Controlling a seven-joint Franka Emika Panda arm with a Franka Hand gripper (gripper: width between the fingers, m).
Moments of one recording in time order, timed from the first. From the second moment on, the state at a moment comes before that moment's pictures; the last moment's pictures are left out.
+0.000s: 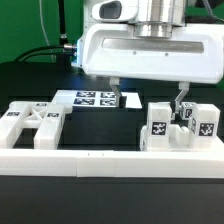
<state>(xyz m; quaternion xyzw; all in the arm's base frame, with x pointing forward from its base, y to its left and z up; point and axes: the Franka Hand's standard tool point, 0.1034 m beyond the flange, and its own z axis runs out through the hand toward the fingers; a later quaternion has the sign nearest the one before) 0.614 0.038 0.077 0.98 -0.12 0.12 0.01</state>
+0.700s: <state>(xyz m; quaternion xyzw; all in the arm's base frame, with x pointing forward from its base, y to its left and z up) 0.615 0.042 0.082 0.99 -0.01 0.13 0.02</state>
